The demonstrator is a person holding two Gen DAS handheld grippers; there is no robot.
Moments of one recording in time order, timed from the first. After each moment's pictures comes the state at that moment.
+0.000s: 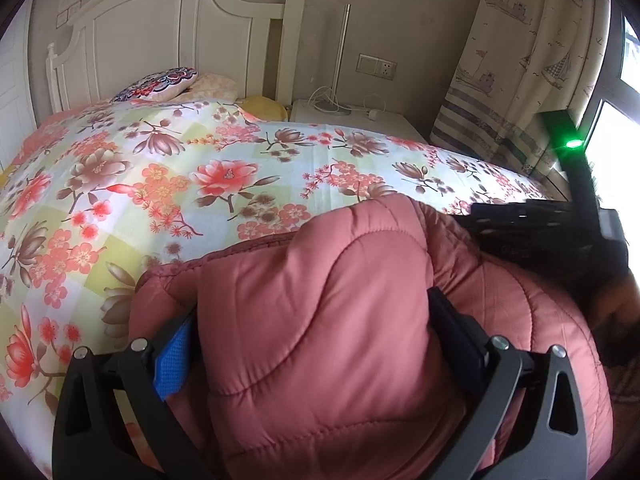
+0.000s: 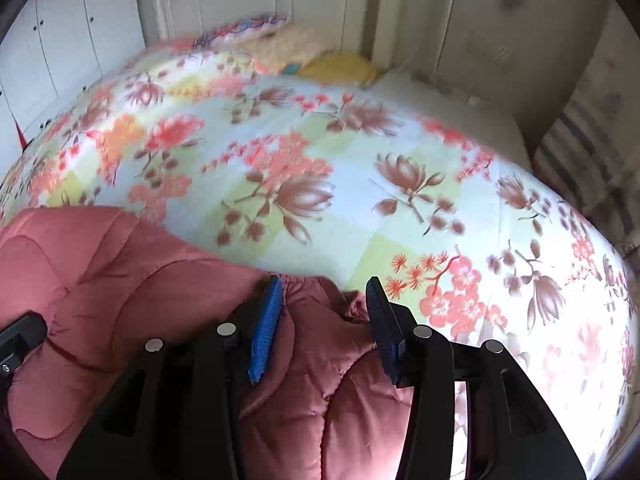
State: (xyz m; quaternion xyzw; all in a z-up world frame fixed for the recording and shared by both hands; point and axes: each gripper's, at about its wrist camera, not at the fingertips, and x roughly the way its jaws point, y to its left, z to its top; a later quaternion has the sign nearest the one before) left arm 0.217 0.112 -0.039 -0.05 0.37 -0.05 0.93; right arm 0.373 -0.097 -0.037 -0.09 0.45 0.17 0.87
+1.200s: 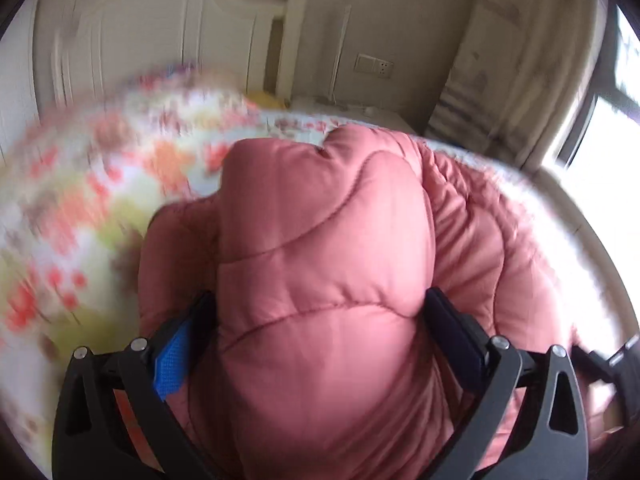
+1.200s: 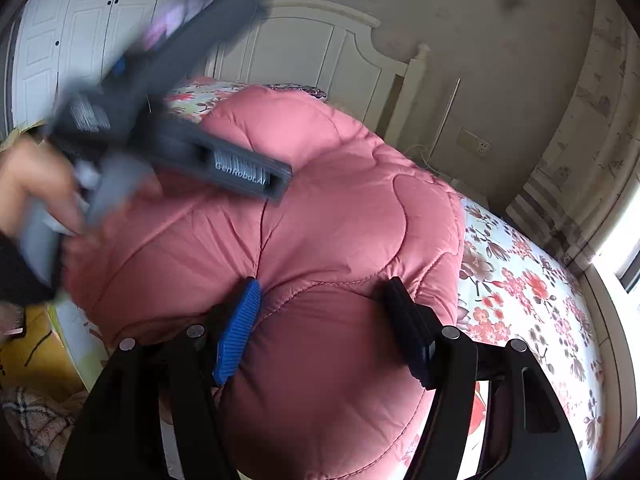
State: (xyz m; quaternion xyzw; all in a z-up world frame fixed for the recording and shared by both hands) left arm 0.174 0.120 -0.045 -0.09 0.38 -0.06 0.92; right arm 0.120 -0.067 -0.021 -0.18 0.29 0.18 0.92
